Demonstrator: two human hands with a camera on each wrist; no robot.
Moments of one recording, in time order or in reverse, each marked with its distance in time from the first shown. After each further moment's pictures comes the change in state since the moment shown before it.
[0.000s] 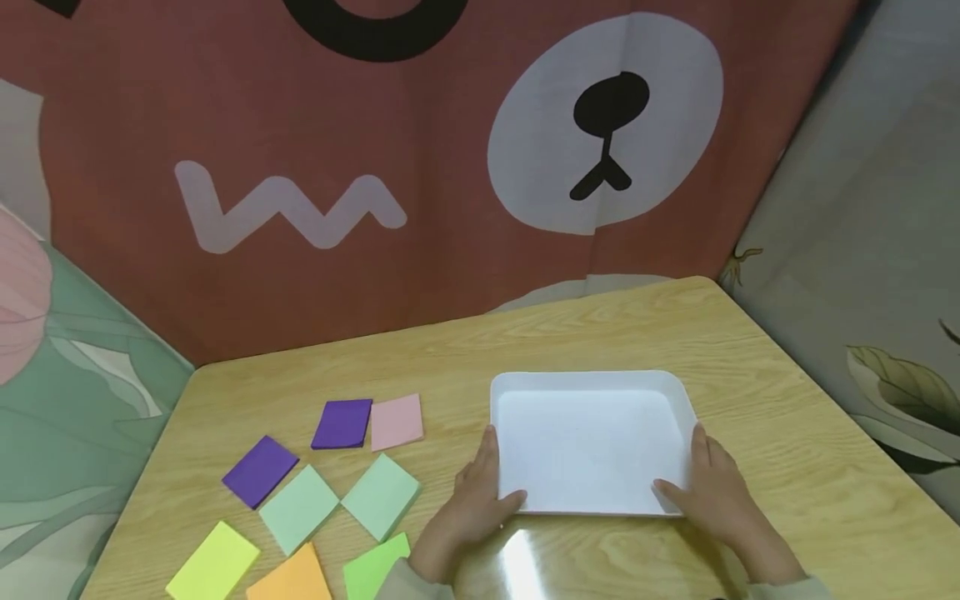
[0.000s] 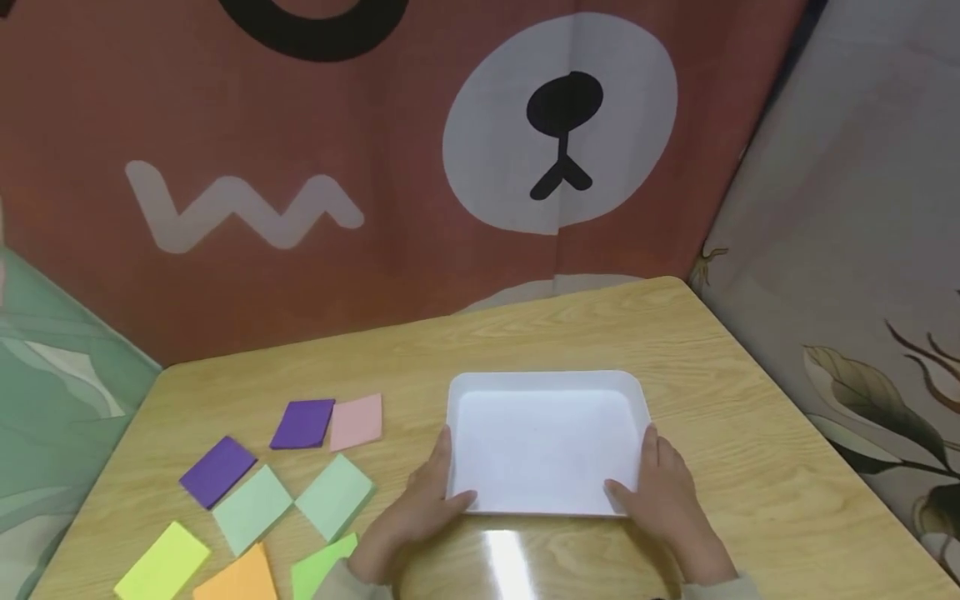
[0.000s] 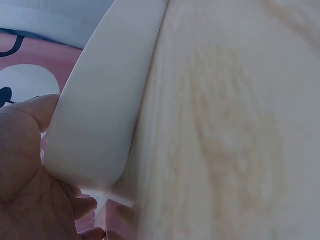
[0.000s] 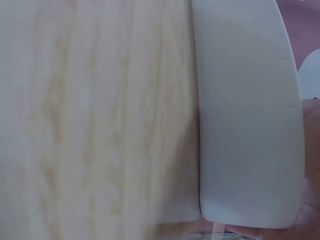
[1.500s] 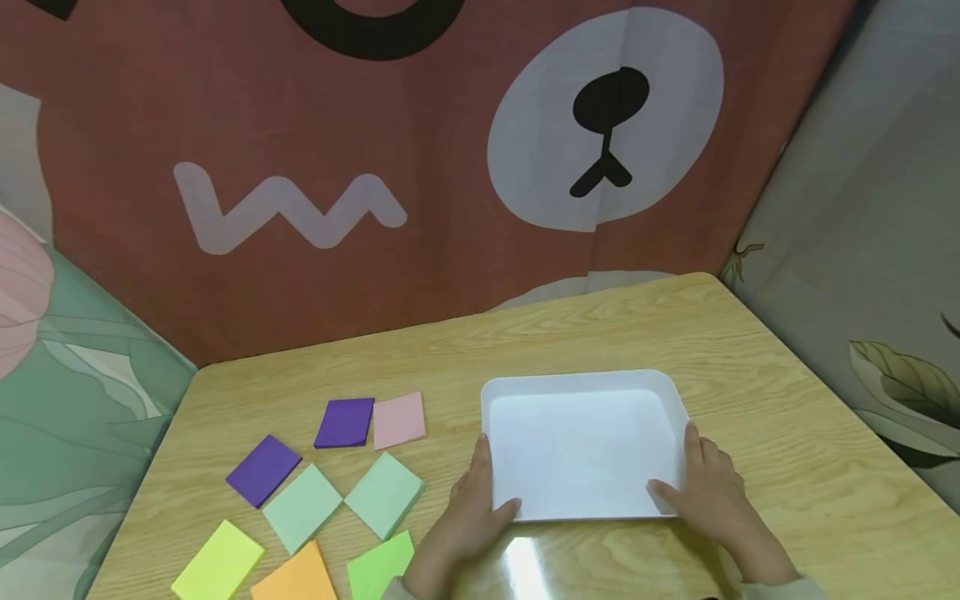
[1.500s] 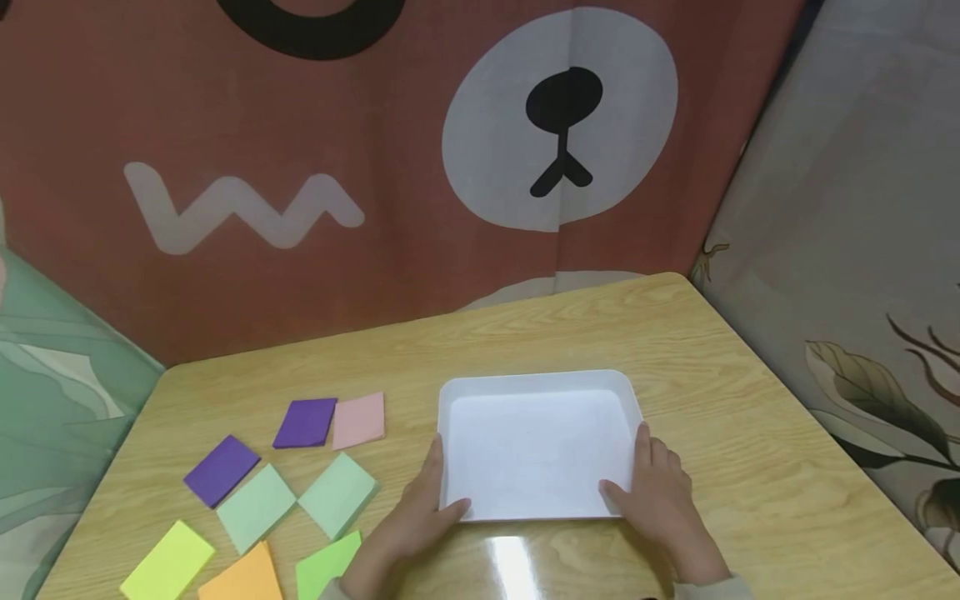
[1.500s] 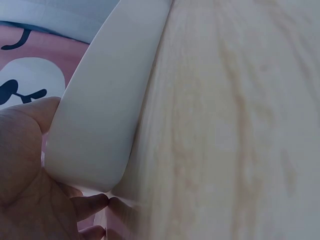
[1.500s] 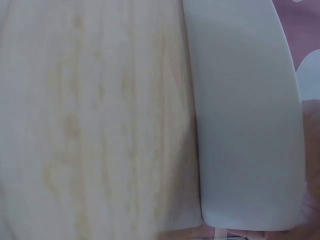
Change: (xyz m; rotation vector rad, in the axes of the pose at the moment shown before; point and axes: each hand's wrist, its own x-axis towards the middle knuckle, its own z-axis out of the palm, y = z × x) left_hand -0.015 -0.003 0.001 -0.037 0.032 -0.034; right_hand -0.003 -0.011 0.004 -0.048 0.005 0.007
